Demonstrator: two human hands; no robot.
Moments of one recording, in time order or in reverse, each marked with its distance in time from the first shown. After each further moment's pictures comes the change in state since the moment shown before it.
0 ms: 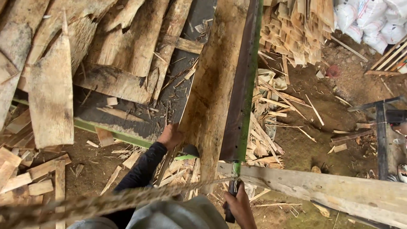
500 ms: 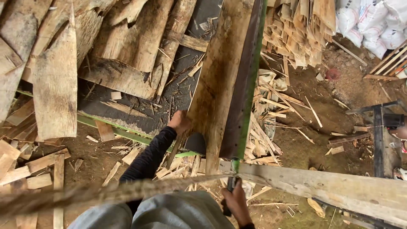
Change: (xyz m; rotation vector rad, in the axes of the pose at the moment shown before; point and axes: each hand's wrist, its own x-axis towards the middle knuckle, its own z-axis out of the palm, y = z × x) left_hand 0.060 -0.007 0.001 0.319 -0.026 -0.082; right_hand 0.010 0.003 0.013 -0.207 0.035 -0.037
